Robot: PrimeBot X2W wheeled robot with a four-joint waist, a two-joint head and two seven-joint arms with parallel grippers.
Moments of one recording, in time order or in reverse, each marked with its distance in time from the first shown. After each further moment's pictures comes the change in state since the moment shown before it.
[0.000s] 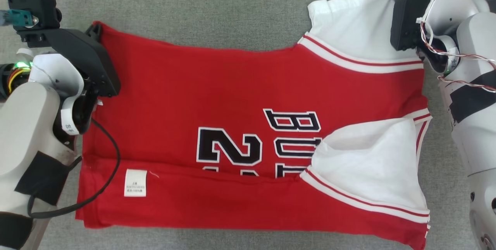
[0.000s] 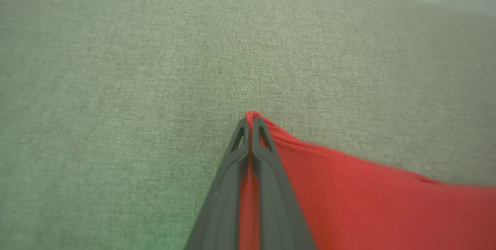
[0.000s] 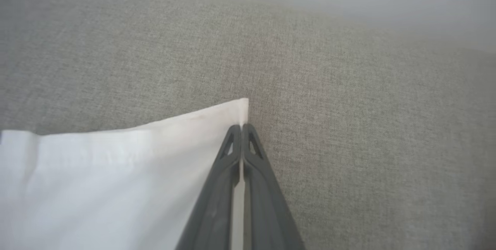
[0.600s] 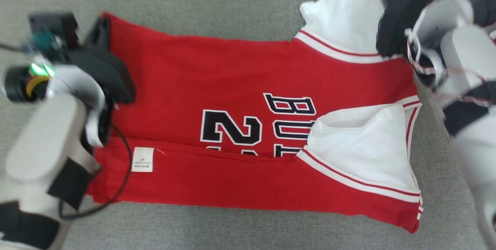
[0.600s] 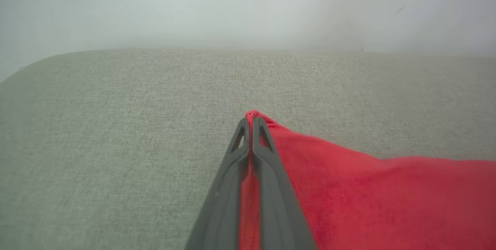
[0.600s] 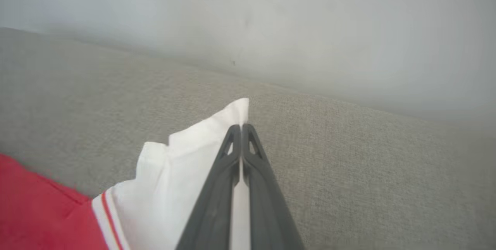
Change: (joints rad) left arm -0.005 -0.064 -0.032 0.118 0.089 -0.037 -0.303; right arm 0.018 -0.035 0.170 -0.021 0.156 0.000 -0.291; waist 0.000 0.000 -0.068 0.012
